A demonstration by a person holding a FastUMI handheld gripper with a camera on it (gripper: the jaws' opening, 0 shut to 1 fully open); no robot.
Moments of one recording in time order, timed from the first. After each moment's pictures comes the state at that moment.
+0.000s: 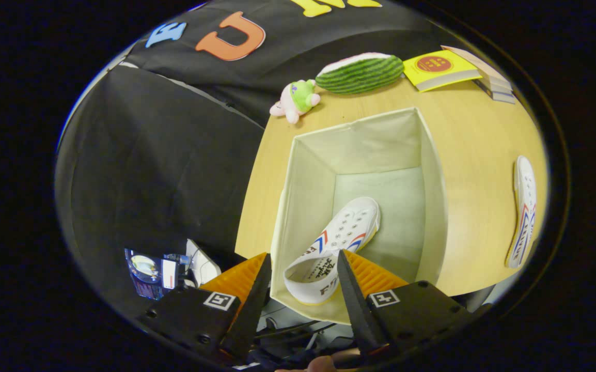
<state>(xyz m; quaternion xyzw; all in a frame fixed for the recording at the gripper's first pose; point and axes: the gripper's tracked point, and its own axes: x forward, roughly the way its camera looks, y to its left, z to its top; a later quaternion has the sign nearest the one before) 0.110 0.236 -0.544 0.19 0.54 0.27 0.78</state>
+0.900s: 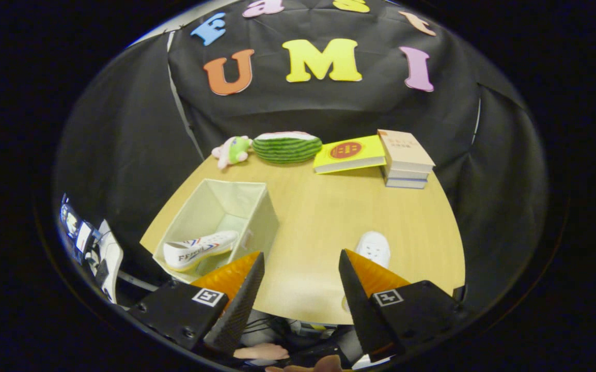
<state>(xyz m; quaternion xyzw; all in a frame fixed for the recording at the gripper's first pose) 0.124 -0.031 -0.516 0.00 0.41 0.12 0.91</state>
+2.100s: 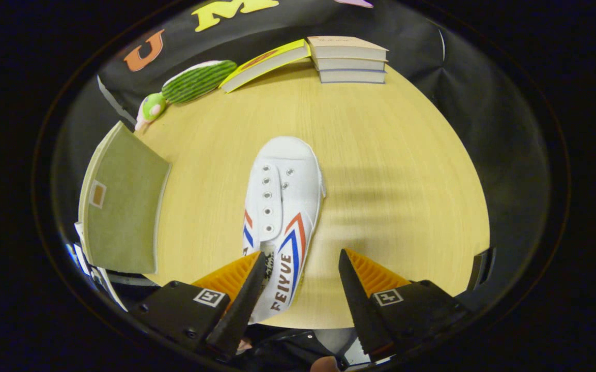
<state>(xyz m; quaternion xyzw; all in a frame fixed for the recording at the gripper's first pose) 0.133 -0.164 -0.733 0.06 0.58 0.05 0.81</state>
